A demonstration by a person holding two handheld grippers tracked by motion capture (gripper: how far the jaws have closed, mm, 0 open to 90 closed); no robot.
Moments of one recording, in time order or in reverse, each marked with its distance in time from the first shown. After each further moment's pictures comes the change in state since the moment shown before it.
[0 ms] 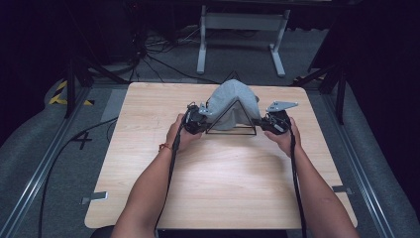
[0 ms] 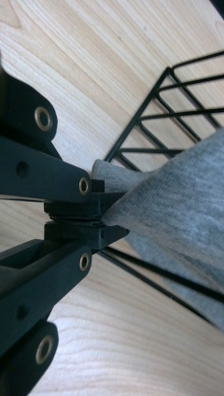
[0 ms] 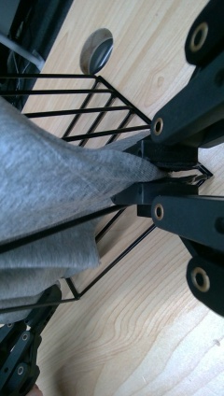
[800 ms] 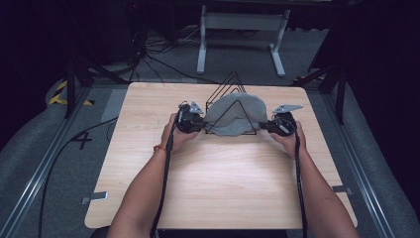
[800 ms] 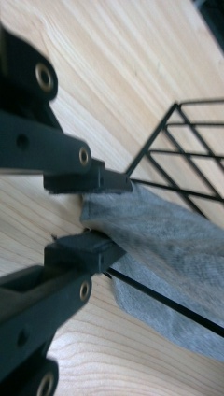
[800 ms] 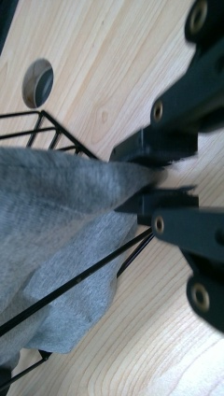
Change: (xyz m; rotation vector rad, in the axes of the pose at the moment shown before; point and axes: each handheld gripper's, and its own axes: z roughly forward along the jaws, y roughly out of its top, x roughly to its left) left arm 0.012 -0.016 -0.021 -0.070 0.023 -0.067; right arm -0.026 -0.029 0.002 0.078 -0.064 0.096
